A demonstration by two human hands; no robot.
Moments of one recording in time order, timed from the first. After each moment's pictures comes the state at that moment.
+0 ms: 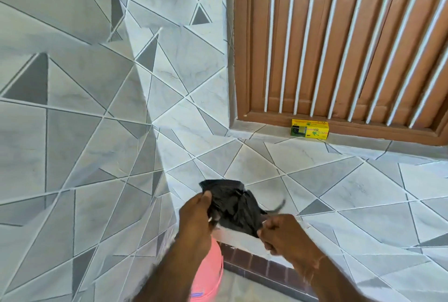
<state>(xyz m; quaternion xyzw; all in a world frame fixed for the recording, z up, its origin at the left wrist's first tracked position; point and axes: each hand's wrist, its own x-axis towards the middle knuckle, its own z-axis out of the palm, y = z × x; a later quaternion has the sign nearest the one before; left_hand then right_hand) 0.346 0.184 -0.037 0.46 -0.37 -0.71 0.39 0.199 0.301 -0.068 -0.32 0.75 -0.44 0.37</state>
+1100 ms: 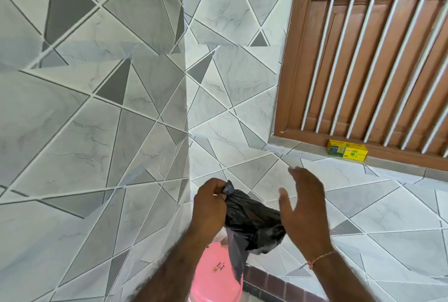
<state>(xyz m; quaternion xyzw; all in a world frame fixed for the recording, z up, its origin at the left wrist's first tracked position) 0.477 0.105 -0.008 0.42 -0.66 -0.48 0.40 0.324 0.217 -0.017 -0.46 0.75 -0.43 -0.19</state>
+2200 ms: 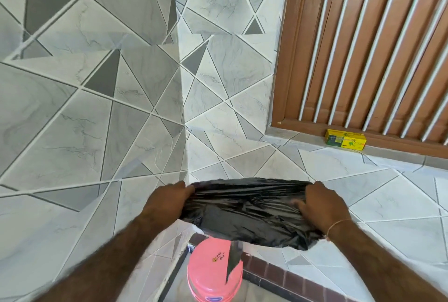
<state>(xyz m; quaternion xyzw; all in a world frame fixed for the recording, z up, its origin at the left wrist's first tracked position) 0.538 0.028 -0.054 0.36 -0.93 0.05 0.10 0.240 0.228 -0.030 -0.45 0.89 -0.05 -0.07</state>
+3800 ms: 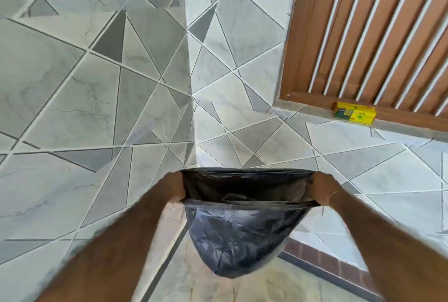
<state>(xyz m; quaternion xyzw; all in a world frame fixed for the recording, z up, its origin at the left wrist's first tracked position) 0.548 0.028 -0.105 0.51 -0.85 -0.13 -0.06 0.209 0.228 -0.089 -0.40 0.91 -0.08 0.10</state>
